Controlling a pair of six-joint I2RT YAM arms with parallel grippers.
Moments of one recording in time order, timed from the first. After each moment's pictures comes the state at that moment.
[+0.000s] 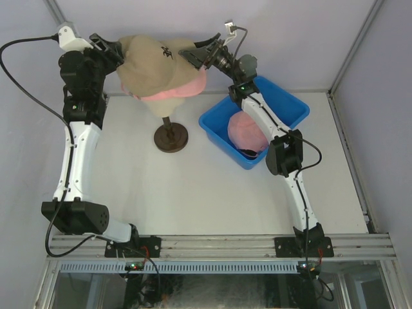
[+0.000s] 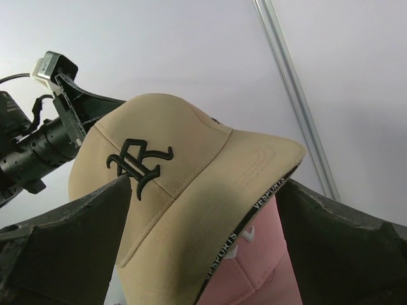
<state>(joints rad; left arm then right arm) 0.00 1.46 1.73 -0.13 -0.04 -0.45 0.45 2.46 2.47 0.67 -0.63 0.96</state>
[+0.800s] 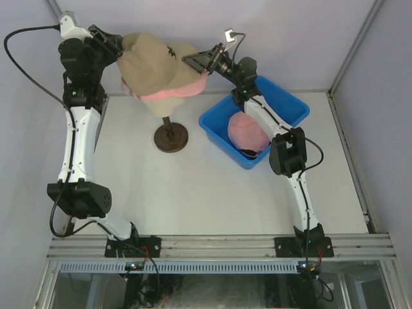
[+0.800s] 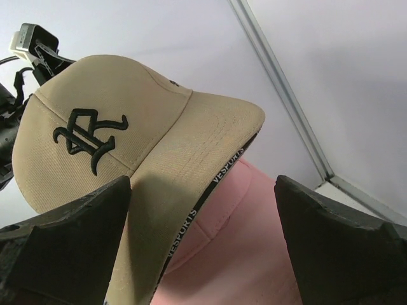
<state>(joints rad) 0.04 1.61 1.89 -0.17 0.06 -0.52 0.43 2.42 2.32 0.66 -0.63 0.96</state>
